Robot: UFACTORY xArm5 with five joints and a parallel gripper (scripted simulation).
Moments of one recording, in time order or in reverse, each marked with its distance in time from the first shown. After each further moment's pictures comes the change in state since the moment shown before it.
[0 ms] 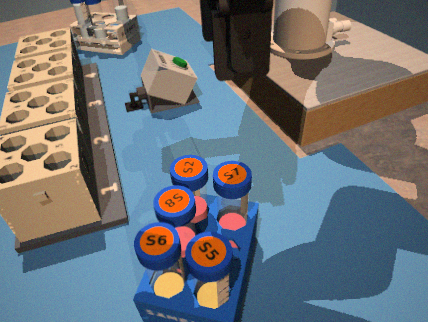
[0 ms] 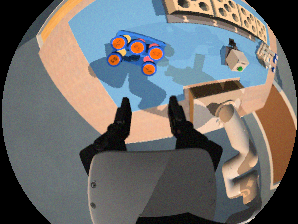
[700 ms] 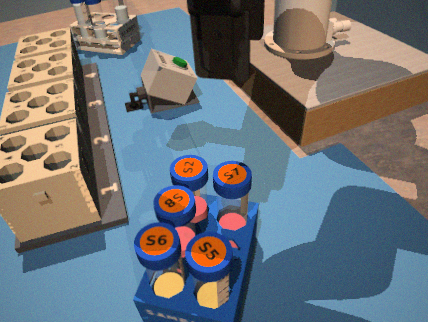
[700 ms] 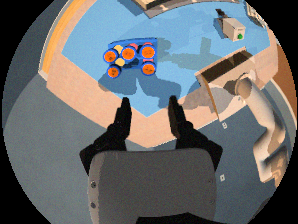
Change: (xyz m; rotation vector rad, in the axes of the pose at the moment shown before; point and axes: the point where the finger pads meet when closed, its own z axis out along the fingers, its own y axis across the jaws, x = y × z) arm 0.000 0.000 0.000 0.001 0.000 0.394
